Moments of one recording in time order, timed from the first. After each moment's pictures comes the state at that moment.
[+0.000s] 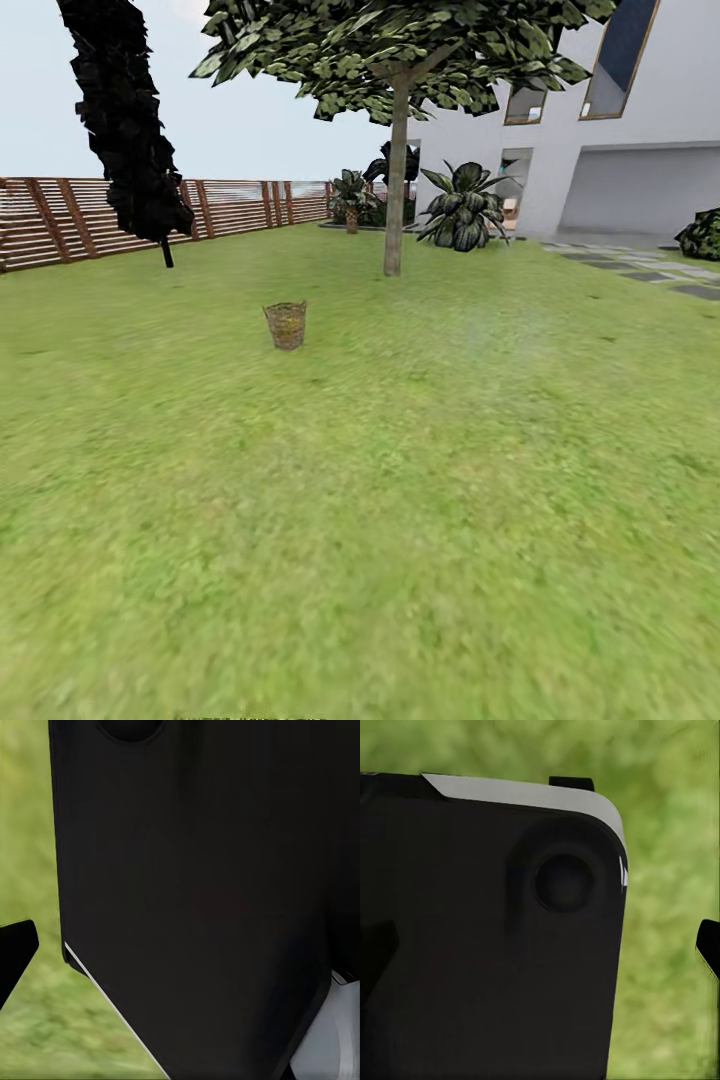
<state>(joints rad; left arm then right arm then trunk) 0.01 -0.03 0.06 -0.06 0.05 0.00 0.00 -0.09 0.01 0.00 -0.02 0.03 -0.12 0.00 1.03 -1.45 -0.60</state>
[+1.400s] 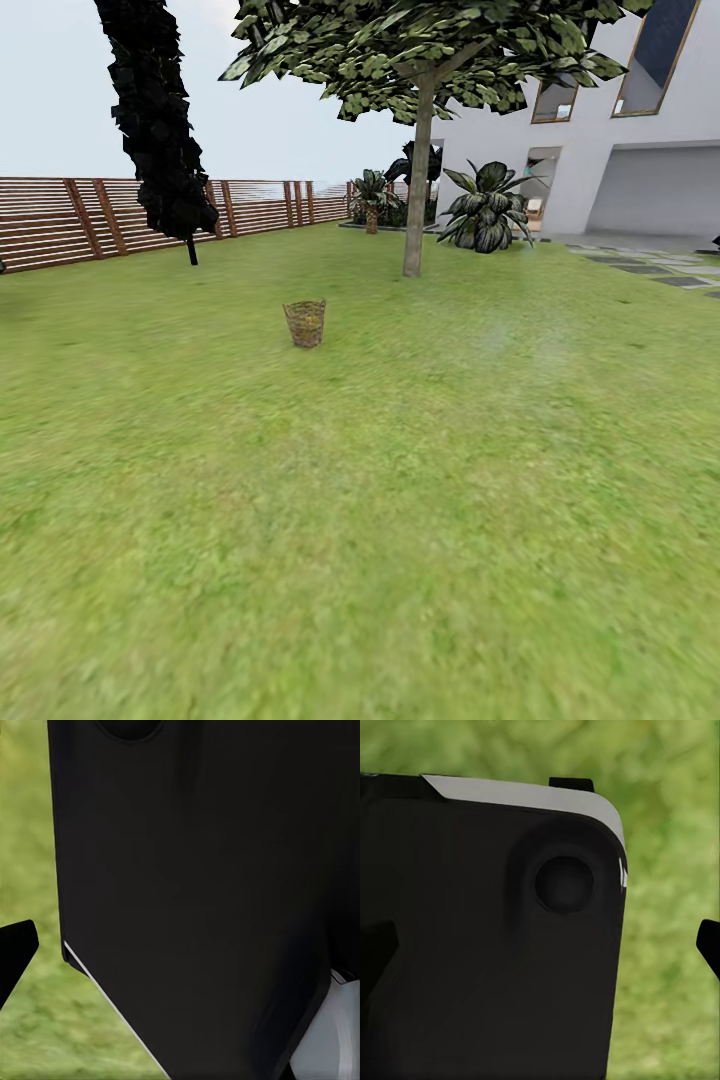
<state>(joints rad) 0.01 -0.04 0.06 -0.05 0.05 0.00 0.00 -0.09 0.01 0.00 -0.03 0.03 -0.12 0.00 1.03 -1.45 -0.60</state>
